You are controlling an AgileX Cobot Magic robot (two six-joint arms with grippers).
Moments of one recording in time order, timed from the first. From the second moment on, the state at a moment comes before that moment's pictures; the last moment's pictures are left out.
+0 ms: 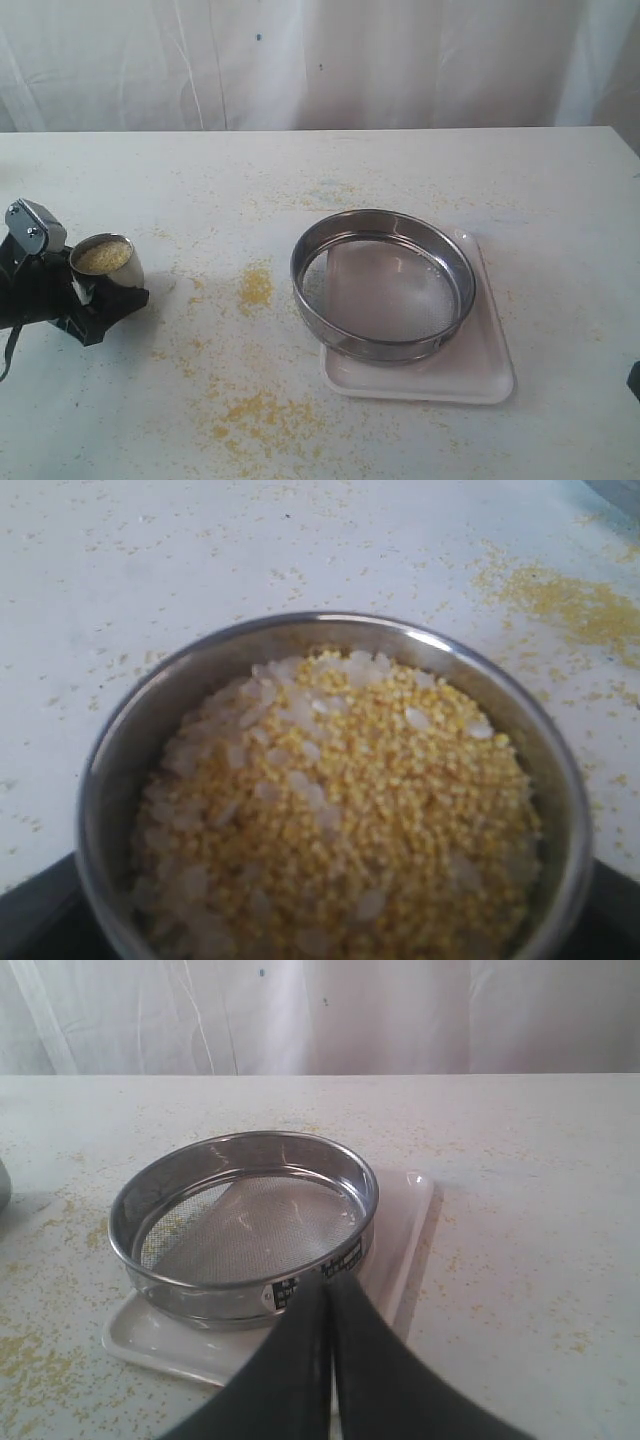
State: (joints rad) left arm 0.28 2.01 -0.70 1.12 -0.94 -0.29; right arm 0.33 0.01 -0.01 0.05 0.26 0.04
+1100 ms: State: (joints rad) left arm 0.12 1.88 -0.85 1.08 -0.98 -0.48; right arm 0.33 0.01 -0.01 0.05 0.26 0.04
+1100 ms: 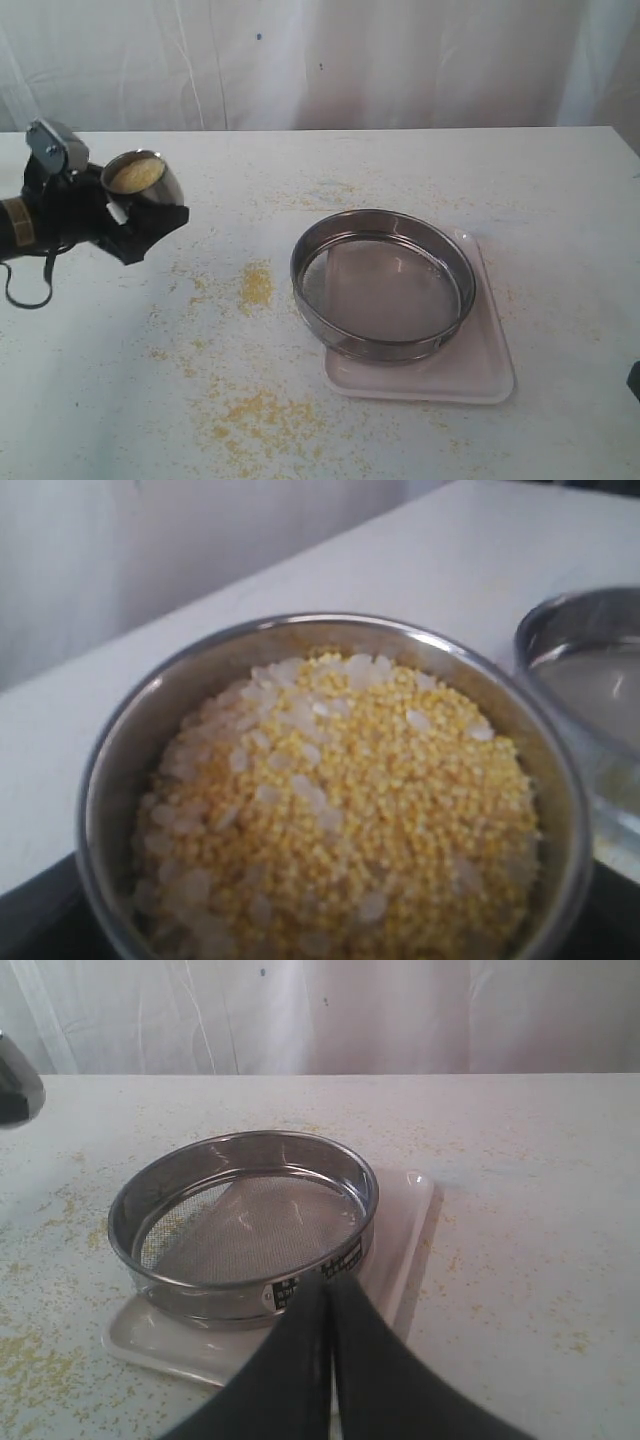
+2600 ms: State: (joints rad) left arm -0.59 2.09 -1.36 1.10 -0.07 0.70; right arm 0.33 0.01 -0.01 0.05 0.26 0.04
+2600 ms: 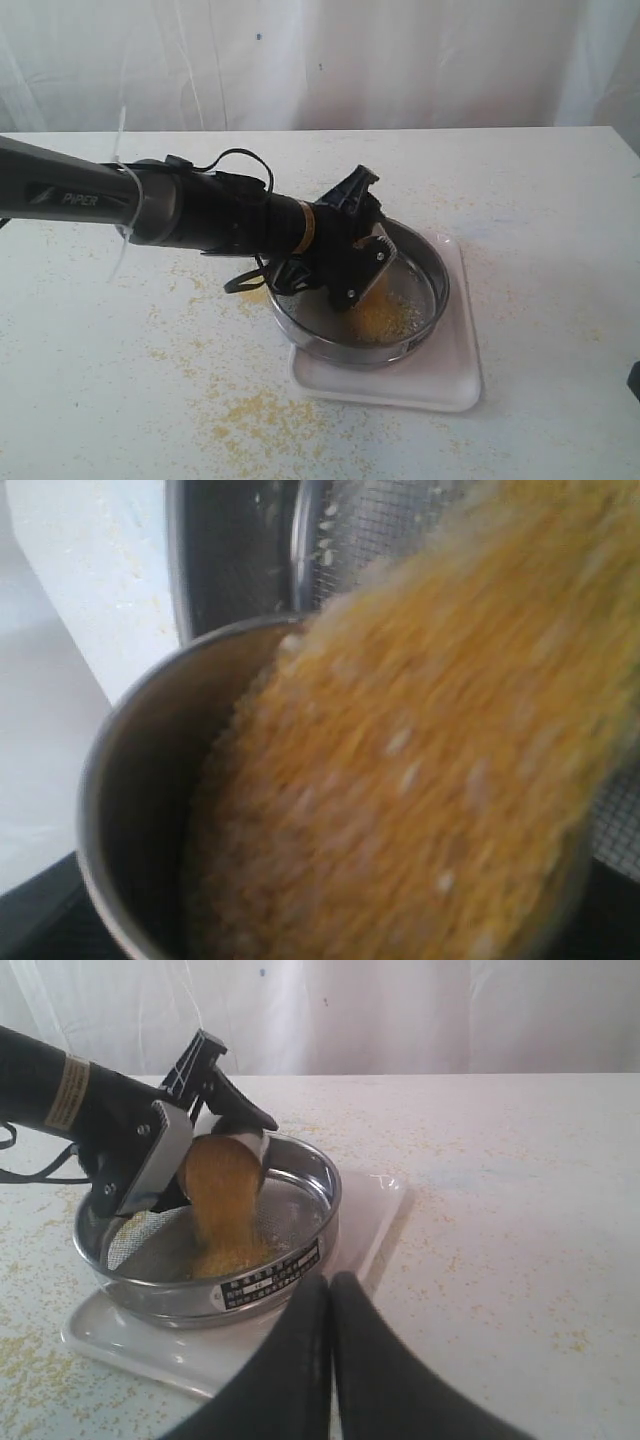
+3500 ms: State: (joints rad) left arm -0.69 2.09 -1.49 1.64 0.27 0.91; right arm 0.33 0.01 -0.01 0.05 0.26 0.04
